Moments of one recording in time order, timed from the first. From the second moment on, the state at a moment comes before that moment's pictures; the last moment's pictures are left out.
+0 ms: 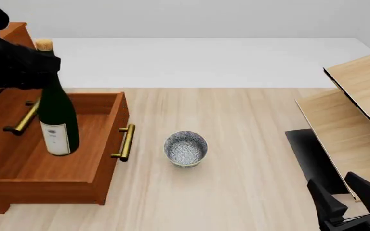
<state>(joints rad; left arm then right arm) -0.28 0.96 -1.13 0.72 0.15 0.19 0.17 0.00 0.06 0.01</state>
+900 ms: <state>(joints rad) -0.19 1.04 -1.03 0.61 0.06 0.20 0.18 0.00 0.05 0.01</state>
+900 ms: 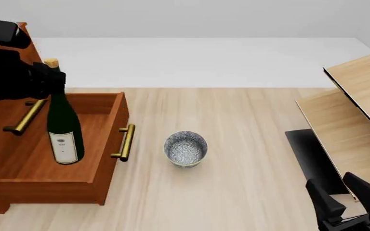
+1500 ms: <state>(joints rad) -0.18 1.06 -0.96 0.55 0.01 0.20 0.20 0.00 0.04 0.01</state>
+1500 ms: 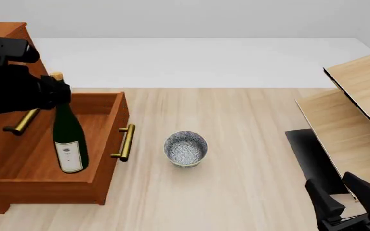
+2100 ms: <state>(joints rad) -0.18 1.08 -0.87 0.49 -0.03 0.20 0.19 0.00 0.05 0.01</state>
